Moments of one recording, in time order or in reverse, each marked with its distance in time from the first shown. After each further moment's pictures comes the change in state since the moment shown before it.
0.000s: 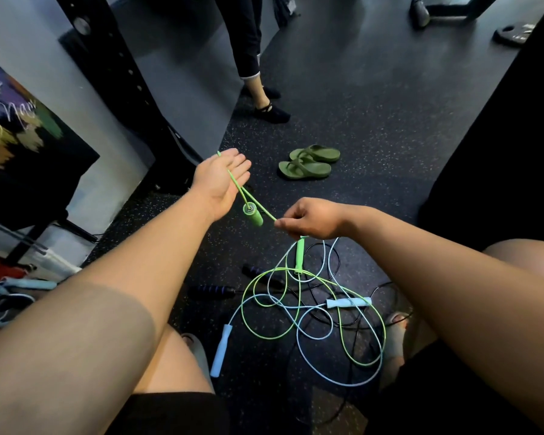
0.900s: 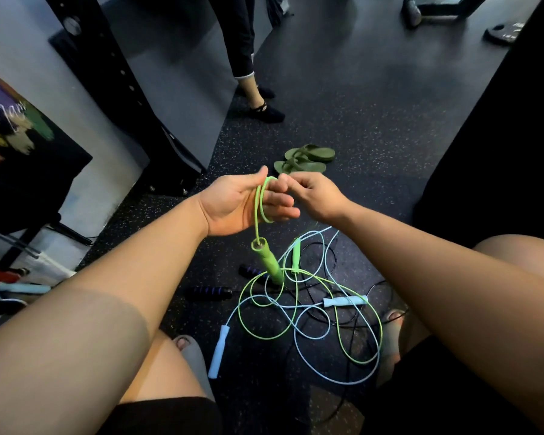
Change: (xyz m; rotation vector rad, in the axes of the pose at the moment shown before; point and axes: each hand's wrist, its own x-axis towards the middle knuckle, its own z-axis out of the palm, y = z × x) left_hand -0.057 0.007 0.018 0.140 -0.692 -0.408; right_hand 0.018 0.024 -0.003 0.318 0.499 -0.057
